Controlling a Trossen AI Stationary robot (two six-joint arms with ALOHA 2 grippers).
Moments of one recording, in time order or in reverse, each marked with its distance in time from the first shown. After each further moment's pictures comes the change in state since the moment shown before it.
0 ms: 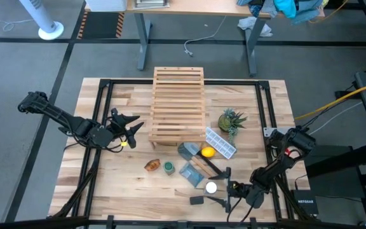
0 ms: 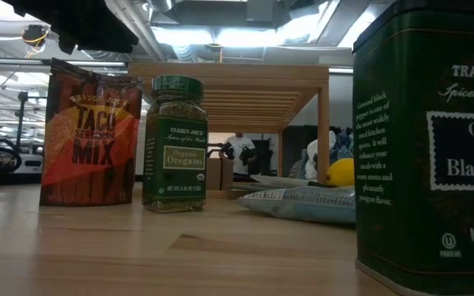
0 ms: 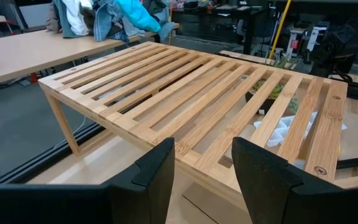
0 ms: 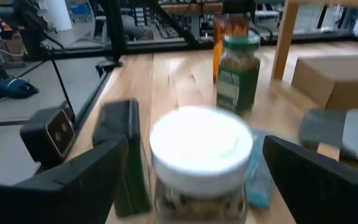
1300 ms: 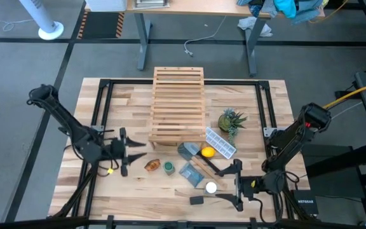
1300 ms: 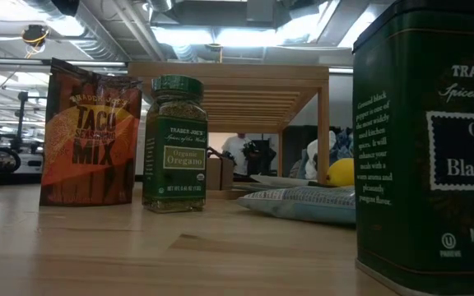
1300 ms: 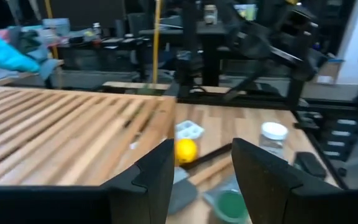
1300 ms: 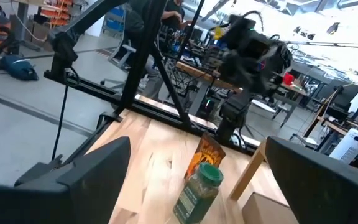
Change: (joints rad) left arm -0.314 0.185 0.000 0.458 0.109 0.244; right arm 0.000 -0.419 0.000 -0.074 -0.088 -0.714
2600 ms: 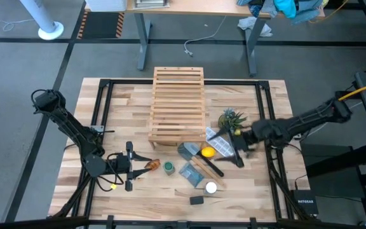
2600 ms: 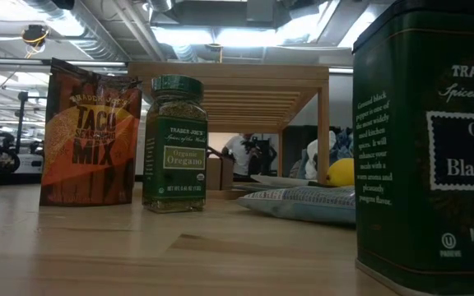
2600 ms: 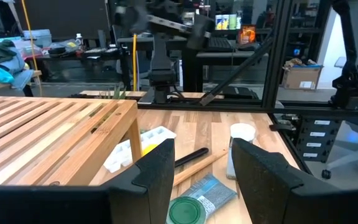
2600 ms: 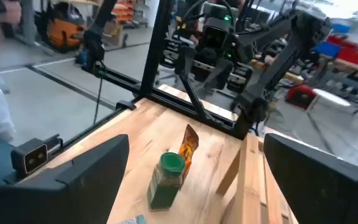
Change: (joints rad) left arm -0.069 0.266 0.011 0.327 -0.013 0.065; right arm -0.700 -0.518 0.000 -0.655 -0.995 0.100
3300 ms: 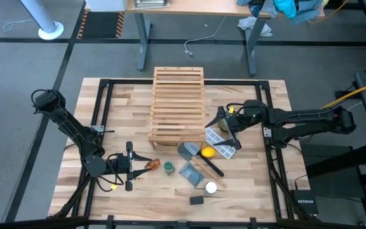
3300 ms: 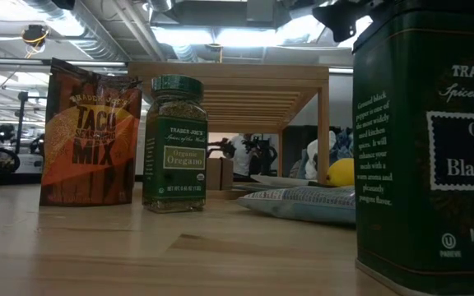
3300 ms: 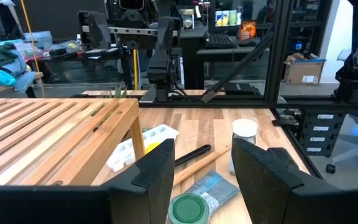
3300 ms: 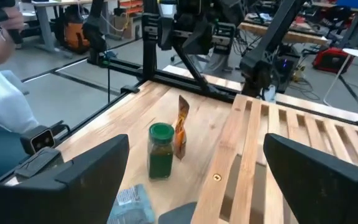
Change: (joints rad) left arm 0.000 0.000 0.000 -0.016 -0.001 0.013; right arm -0.349 0.009 0.000 -0.095 -0.384 0.065
